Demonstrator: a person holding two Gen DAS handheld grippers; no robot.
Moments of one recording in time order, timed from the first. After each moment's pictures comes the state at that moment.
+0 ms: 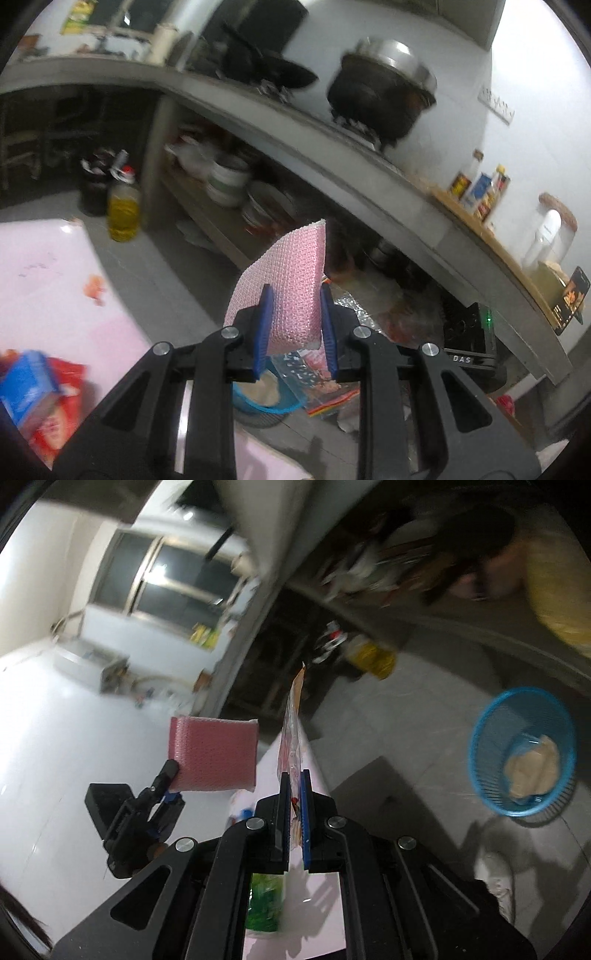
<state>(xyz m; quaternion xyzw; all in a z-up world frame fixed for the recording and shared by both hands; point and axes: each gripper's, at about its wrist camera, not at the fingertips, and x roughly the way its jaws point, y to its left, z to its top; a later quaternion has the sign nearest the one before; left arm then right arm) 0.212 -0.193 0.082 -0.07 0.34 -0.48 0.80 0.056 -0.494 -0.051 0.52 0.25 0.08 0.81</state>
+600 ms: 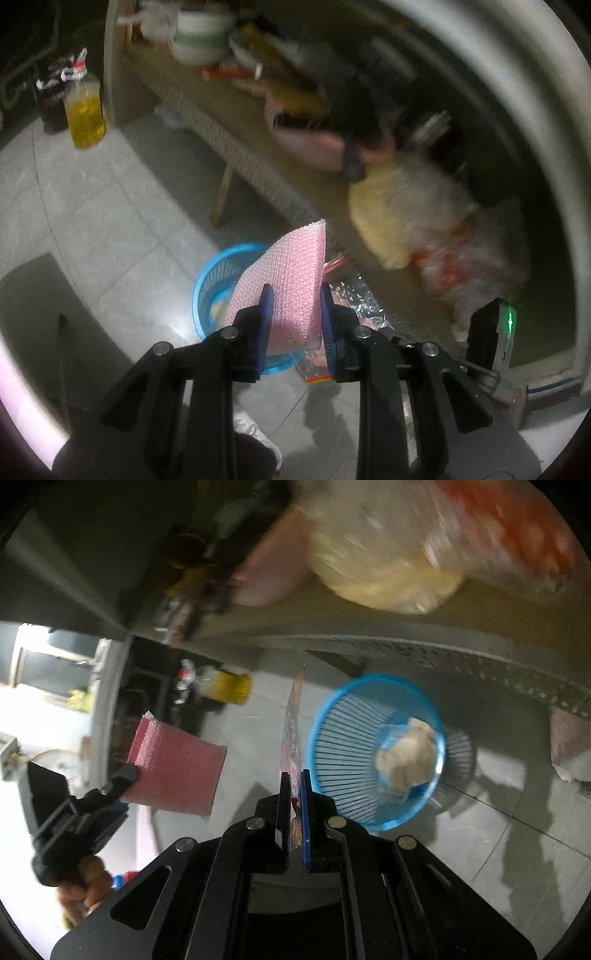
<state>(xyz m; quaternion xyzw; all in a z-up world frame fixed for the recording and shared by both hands) 0.251 -0.396 -0.083 0.06 0.54 -0.45 0.71 0.041 -0.587 -0.207 0.56 0.33 -0.15 0.75</state>
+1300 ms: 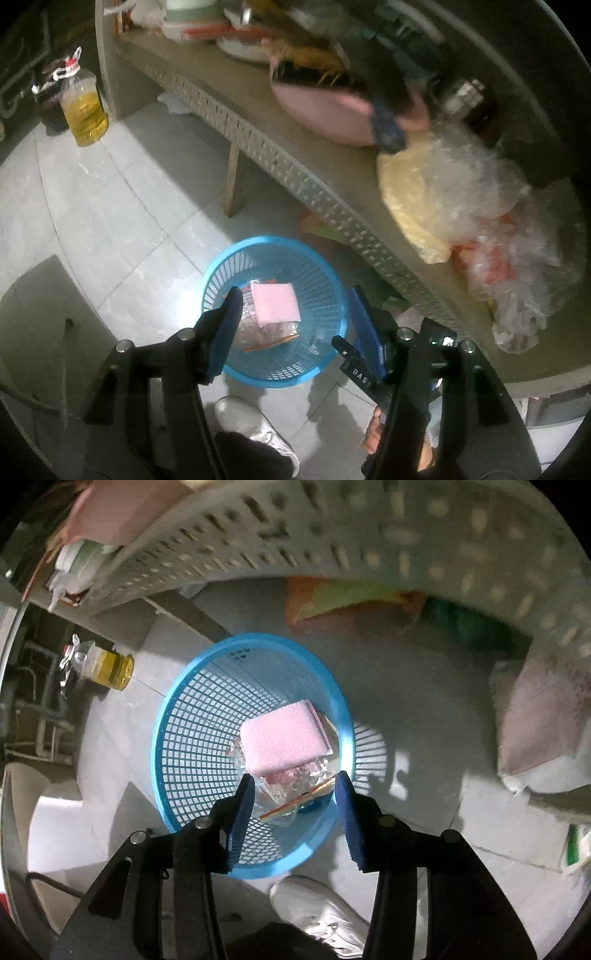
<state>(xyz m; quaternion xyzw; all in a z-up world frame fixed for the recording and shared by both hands) 0.252 -0.439 -0.118 0.10 0.54 -0.43 0.72 0.081 -0.574 -0.328 0.45 0.45 -0.29 0.72</state>
